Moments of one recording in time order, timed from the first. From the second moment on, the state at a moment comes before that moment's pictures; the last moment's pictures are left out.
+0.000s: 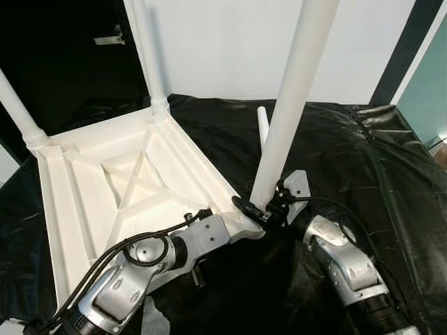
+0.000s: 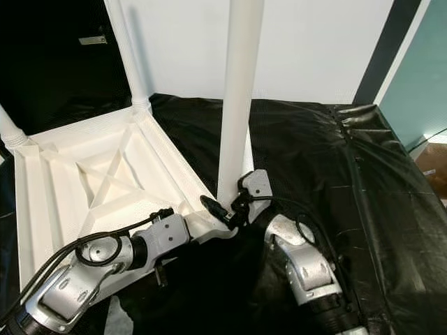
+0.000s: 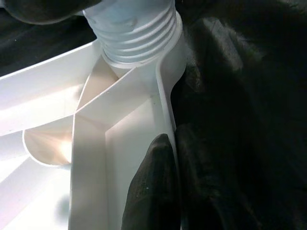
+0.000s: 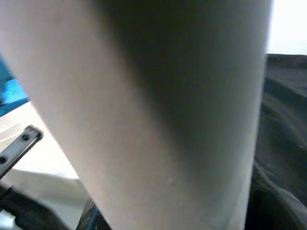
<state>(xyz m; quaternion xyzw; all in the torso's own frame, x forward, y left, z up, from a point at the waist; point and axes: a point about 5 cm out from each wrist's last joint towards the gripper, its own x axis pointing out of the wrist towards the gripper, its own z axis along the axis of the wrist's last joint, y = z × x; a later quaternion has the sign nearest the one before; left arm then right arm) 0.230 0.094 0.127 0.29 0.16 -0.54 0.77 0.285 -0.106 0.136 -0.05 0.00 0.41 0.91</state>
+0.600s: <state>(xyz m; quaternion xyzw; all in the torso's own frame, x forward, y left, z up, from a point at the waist) 0.221 0.094 0.129 0.29 0.15 -0.55 0.77 0.288 -0.121 0.137 -0.05 0.01 0.52 0.85</state>
